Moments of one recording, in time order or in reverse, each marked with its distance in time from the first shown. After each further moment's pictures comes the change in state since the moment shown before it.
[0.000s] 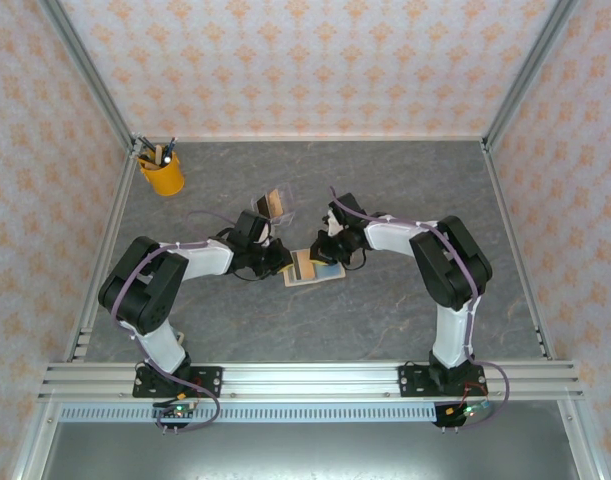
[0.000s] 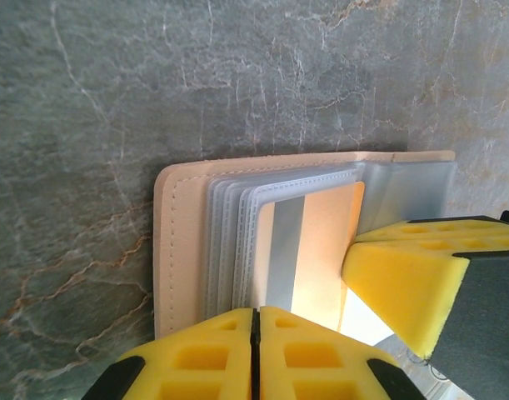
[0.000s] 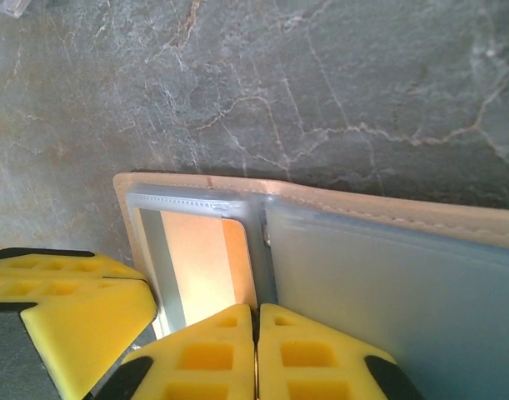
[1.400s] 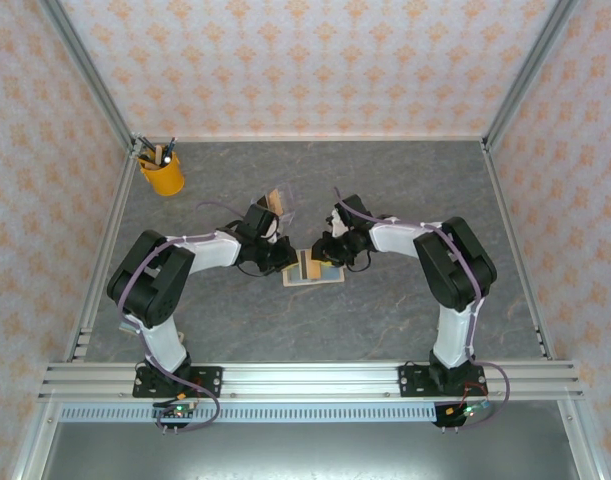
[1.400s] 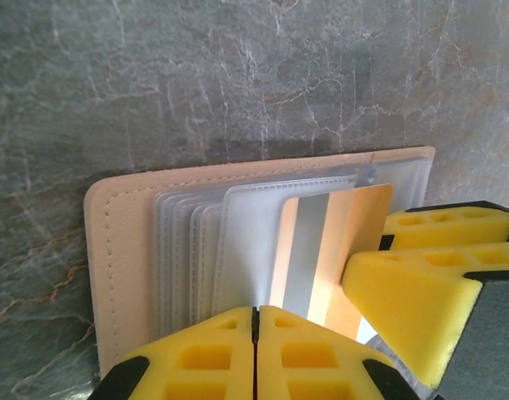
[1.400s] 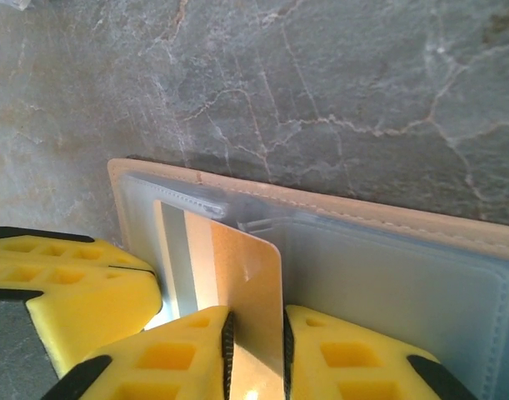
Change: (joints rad) left arm -0.020 0.058 0.112 -0.119 0.008 0.091; right arm -0.025 -0.017 -0.043 0.032 -0.033 -0.041
